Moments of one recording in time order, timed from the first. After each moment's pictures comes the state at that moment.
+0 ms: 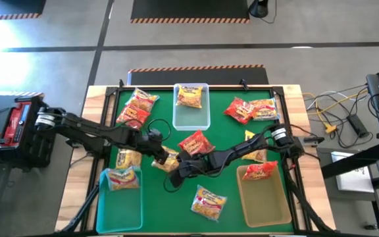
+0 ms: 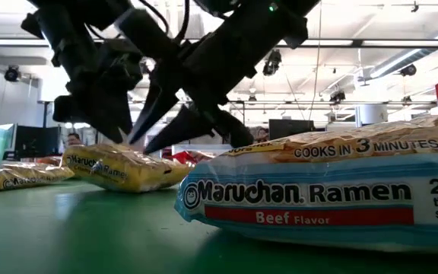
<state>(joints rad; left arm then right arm) -0.11 1.30 0.72 -0.41 -0.10 -1.02 0.24 2.15 1.49 -0.10 0.19 1.04</state>
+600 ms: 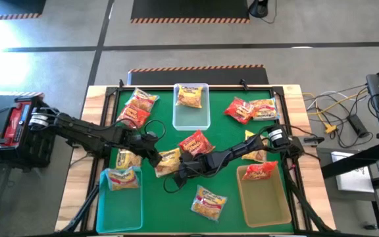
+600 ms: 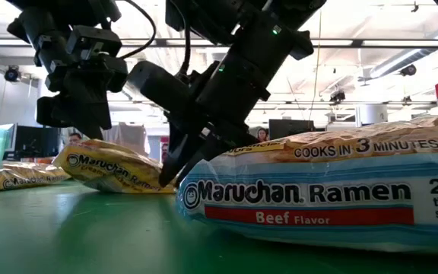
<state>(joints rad) -0.12 1.20 0.63 -0.39 0.04 -1.00 0.24 2.18 1.50 -0.28 0.21 1.01</state>
